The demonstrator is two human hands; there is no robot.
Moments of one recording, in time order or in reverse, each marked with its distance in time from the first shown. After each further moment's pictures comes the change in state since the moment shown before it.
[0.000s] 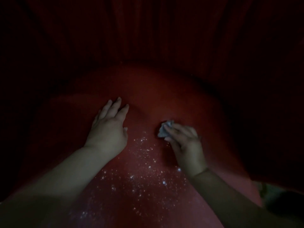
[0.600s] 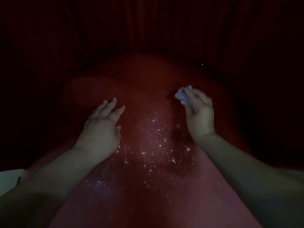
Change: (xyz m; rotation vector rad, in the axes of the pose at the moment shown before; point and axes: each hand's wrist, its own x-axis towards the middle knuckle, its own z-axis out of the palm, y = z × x) left_hand -0.076 -0.038 -0.005 -0.051 0.052 -0.036; right_hand 0.028 -0.002 0.005 -0.011 0.174 0.062
